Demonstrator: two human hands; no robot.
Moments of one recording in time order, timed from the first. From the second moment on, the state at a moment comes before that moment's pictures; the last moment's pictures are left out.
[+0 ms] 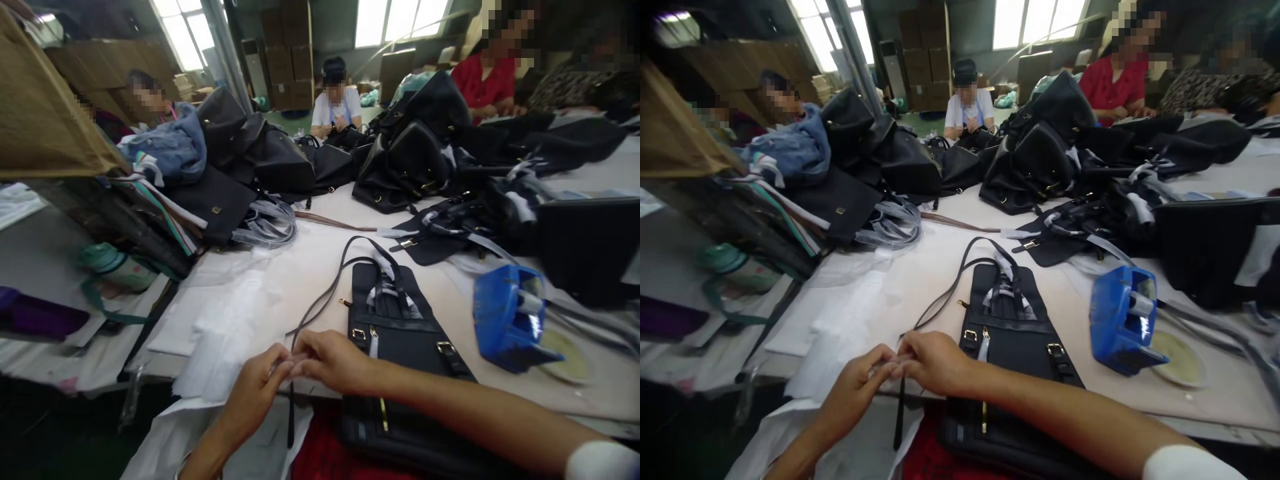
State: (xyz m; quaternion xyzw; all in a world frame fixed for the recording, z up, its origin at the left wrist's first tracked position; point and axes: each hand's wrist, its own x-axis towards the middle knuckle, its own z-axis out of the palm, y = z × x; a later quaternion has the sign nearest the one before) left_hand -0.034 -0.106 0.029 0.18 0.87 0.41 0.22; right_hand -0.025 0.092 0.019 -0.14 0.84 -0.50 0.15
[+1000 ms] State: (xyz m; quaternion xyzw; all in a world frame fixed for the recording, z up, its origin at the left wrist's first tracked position) left_hand -0.049 -0.169 -0.017 0.06 0.84 0.45 0.29; right_hand -0.100 0.097 -0.031 -0.38 0.92 -0.04 -0.05
